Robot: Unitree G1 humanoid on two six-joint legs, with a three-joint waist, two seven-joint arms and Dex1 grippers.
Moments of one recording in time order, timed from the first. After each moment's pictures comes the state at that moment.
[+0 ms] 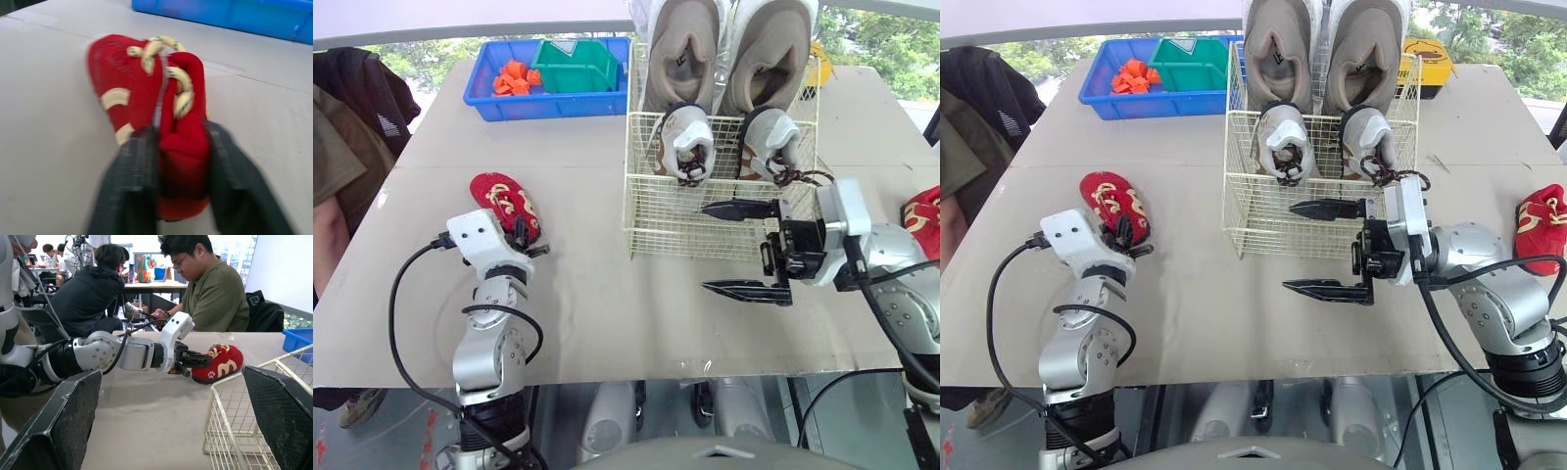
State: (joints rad) left arm -0.07 0.18 0.27 -0.35 -0.32 0.44 0.19; right arm -0.34 -0.65 0.04 -0.46 0.80 0.39 1.10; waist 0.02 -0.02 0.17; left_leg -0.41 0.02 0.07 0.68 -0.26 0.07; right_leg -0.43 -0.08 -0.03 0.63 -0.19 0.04
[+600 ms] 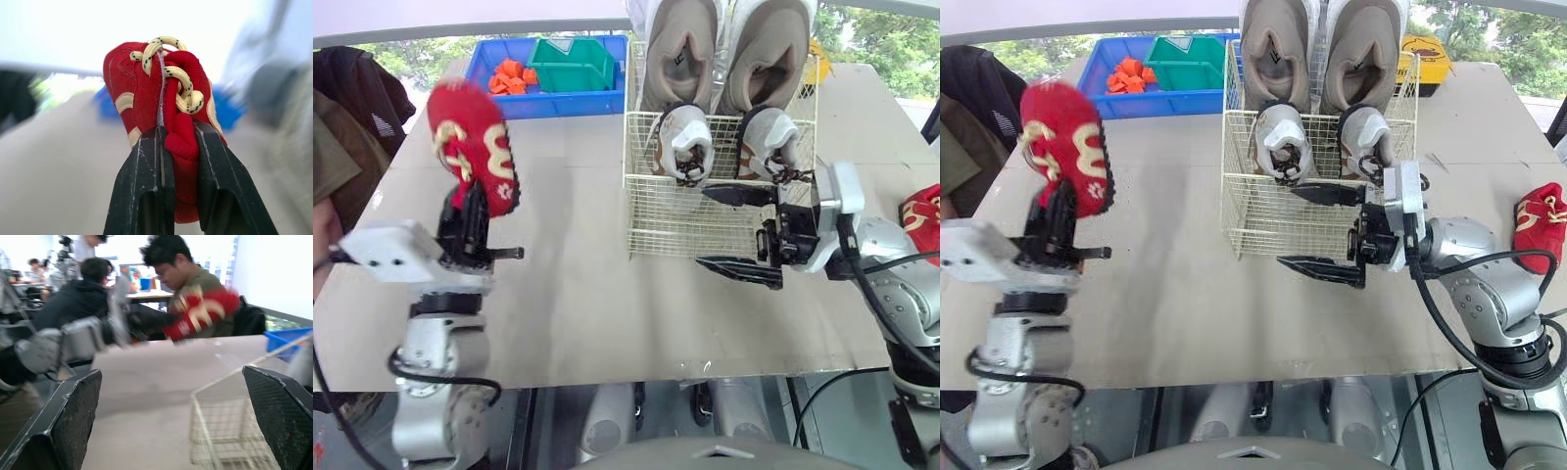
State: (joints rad) left arm 0.16 0.31 0.40 -0.78 -0.53 0.17 -0.17; right arm -0.41 -0.59 0.02 -0.43 0.81 0.48 0.97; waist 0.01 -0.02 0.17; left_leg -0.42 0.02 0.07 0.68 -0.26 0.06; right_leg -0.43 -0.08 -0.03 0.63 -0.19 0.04
